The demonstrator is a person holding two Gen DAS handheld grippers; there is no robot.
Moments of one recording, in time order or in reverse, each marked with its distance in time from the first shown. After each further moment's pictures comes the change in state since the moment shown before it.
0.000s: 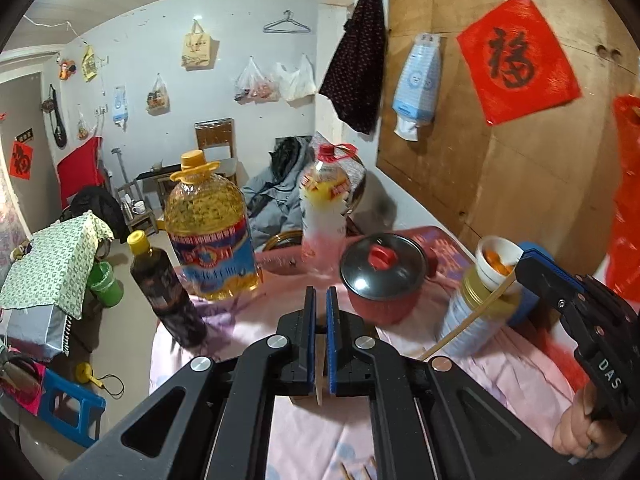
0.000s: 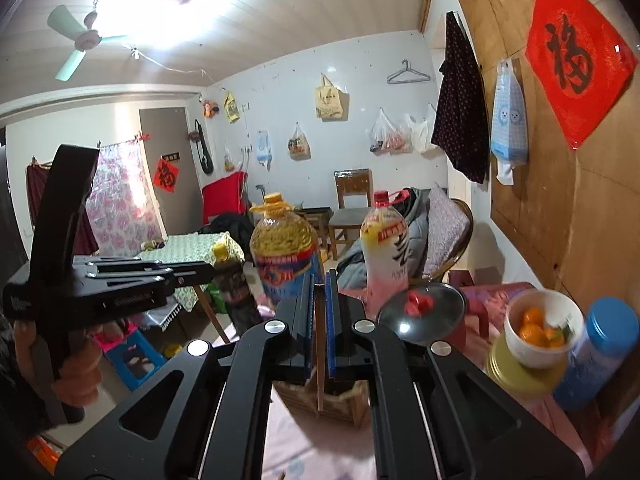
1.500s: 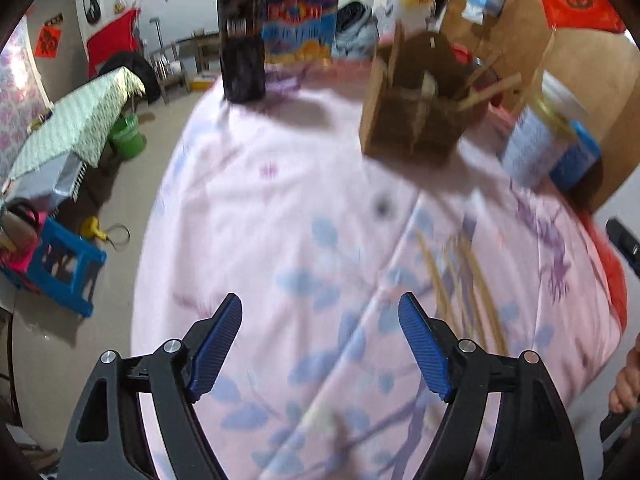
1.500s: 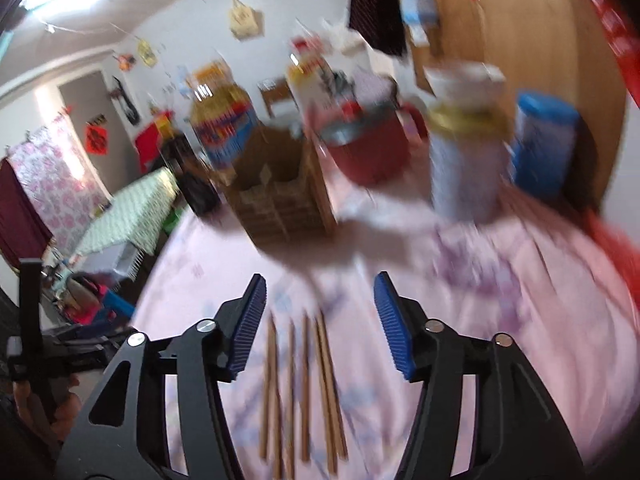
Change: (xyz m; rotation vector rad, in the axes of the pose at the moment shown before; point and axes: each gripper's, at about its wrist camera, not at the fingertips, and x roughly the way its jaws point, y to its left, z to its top) left arm -0.026 0.082 -0.300 -0.184 0.407 0.053; right arm -0.091 0.026 -0.219 0.239 0.376 -0.278
